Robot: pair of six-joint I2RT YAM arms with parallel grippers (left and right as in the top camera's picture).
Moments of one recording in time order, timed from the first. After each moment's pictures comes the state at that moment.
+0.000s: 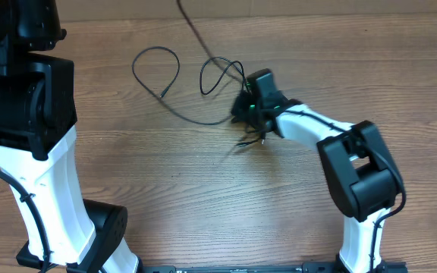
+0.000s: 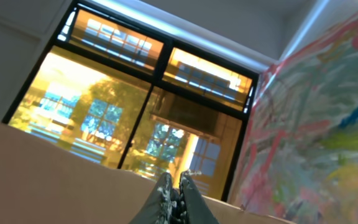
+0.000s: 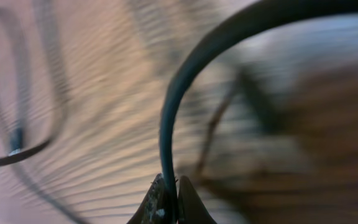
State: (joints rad) left arm -0.24 1.85 2.88 -0.32 -0.25 -0.25; right arm 0.42 2.09 1.26 -0.12 -0.19 0.88
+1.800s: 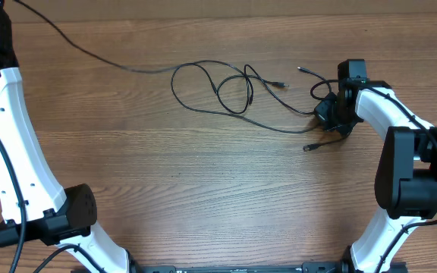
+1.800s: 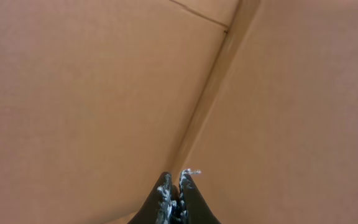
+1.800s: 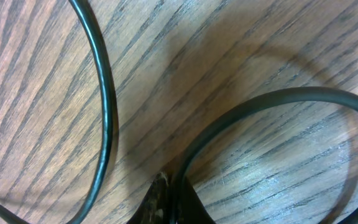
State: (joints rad) left arm 0.24 1.92 2.57 -0.65 -0.72 -0.35; right arm -0.03 2.01 1.30 -0.68 -0.06 0.75
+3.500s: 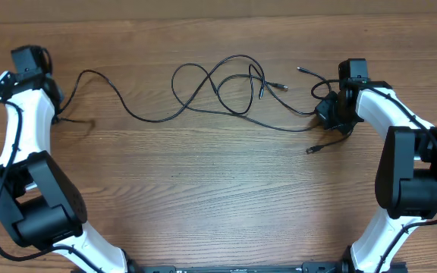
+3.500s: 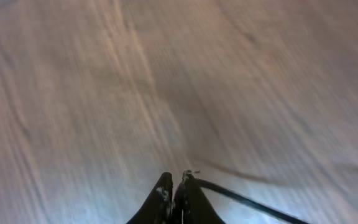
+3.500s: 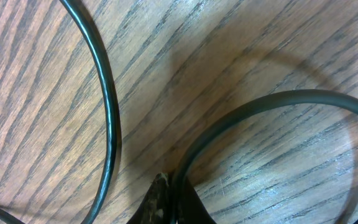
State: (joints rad) left arm 0.39 1.92 1.49 -0.69 -0.52 -0.65; right arm -0.04 2.01 1.30 -0.65 -0.06 0.75
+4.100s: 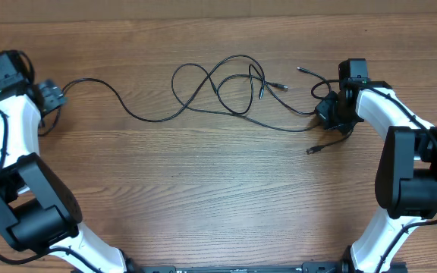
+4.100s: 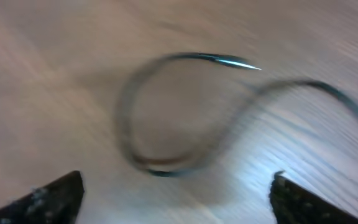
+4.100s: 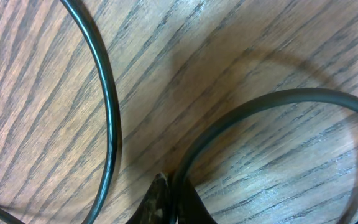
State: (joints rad) left arm 0.43 1.92 1.50 -0.60 -0.16 -0.15; right arm -0.03 2.01 1.30 -0.65 -0.06 0.75
